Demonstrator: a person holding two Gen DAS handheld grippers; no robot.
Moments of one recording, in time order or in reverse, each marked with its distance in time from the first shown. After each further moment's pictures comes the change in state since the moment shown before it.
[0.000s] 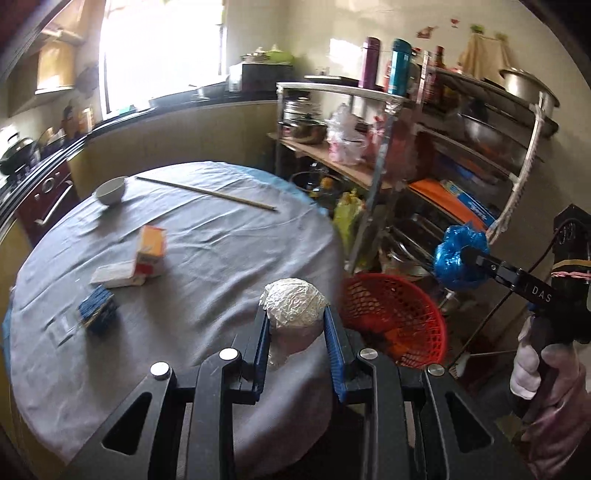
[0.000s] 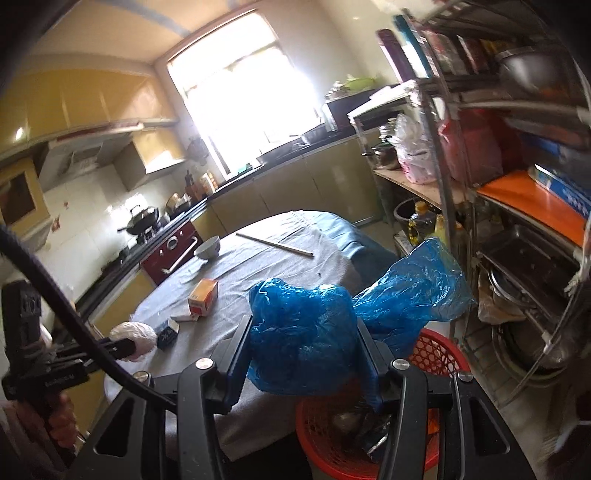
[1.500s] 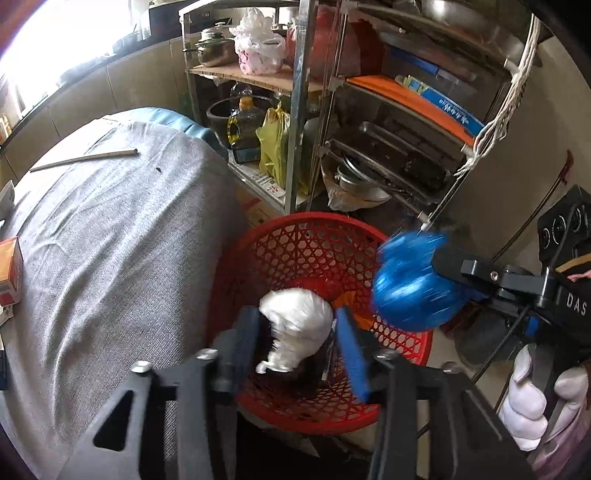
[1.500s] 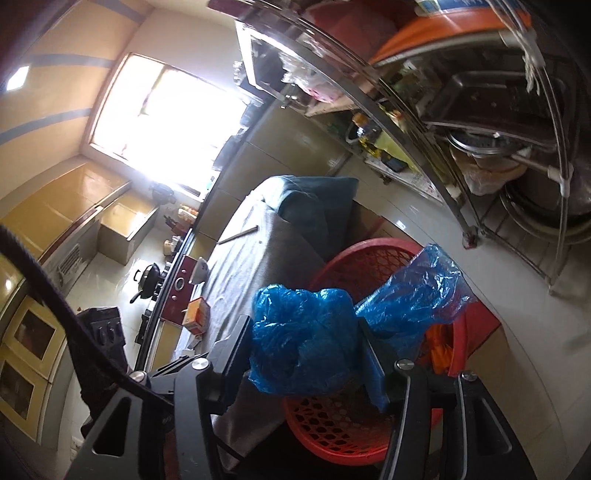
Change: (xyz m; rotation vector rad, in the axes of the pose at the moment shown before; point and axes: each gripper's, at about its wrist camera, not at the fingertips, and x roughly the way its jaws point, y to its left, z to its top) left arm 0.169 -0.114 -0.001 0.171 0.301 -0.130; right arm 0.044 -0.139 -0.057 0.519 0.127 0.113
